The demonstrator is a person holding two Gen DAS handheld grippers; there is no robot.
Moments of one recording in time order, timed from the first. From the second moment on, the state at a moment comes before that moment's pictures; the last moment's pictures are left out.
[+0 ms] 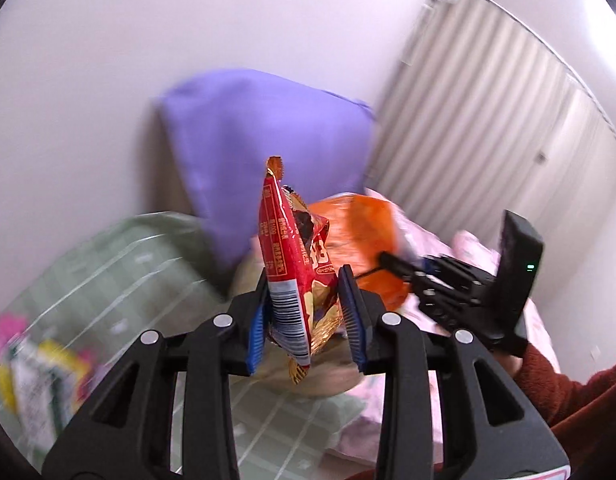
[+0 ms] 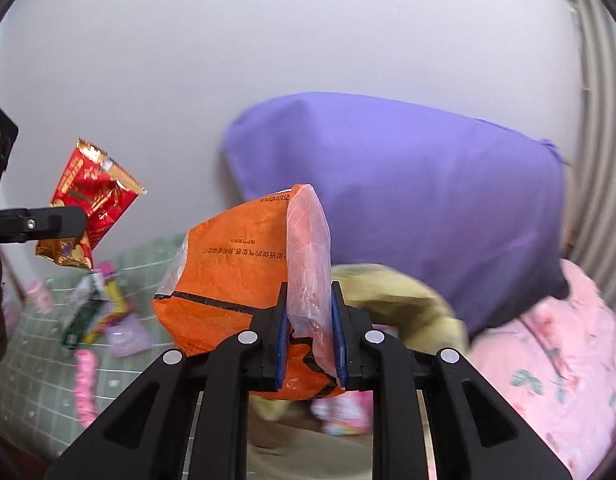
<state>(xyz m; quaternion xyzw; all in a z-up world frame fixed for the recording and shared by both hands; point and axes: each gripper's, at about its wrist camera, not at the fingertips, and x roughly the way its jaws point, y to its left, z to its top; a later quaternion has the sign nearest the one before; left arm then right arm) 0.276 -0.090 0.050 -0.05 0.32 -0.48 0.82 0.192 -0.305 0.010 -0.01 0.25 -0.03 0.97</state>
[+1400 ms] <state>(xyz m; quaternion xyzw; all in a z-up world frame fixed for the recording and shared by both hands) 0.340 -0.248 -0.065 0.10 0.46 -0.51 0.72 0.215 -0.345 -0.040 -0.01 0.34 -0.07 0.94</state>
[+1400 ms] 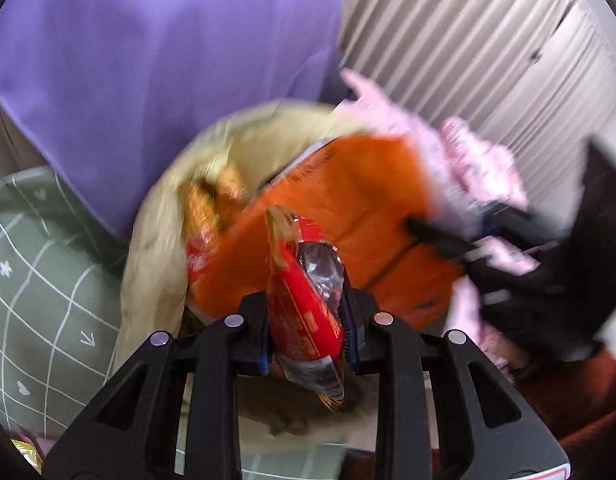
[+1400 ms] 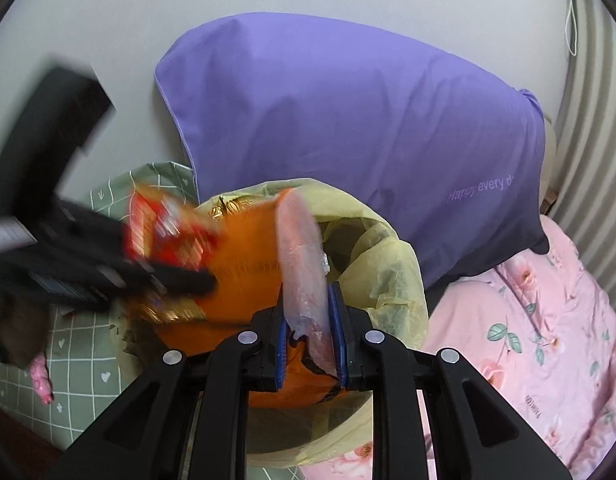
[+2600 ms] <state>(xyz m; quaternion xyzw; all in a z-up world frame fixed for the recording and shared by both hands) 0.326 -0.166 -0.032 -0.06 0.38 -0.45 0.81 0.189 -0.348 -0.040 0.02 0.32 -0.11 0.94</state>
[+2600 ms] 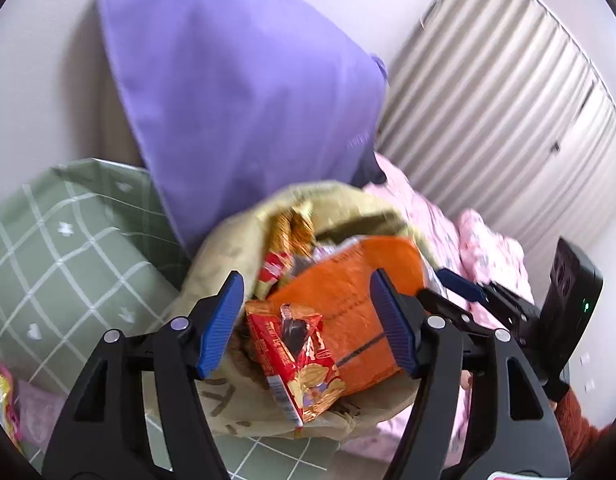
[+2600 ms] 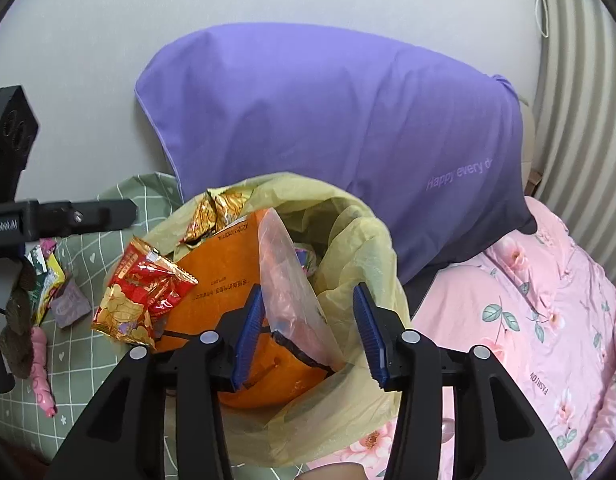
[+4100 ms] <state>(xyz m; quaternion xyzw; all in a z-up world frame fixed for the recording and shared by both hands) 0.347 0.092 -0.108 0.03 0.42 -0.19 0.88 0.232 -0.180 -0.065 -0.05 0.36 0.16 0.92</state>
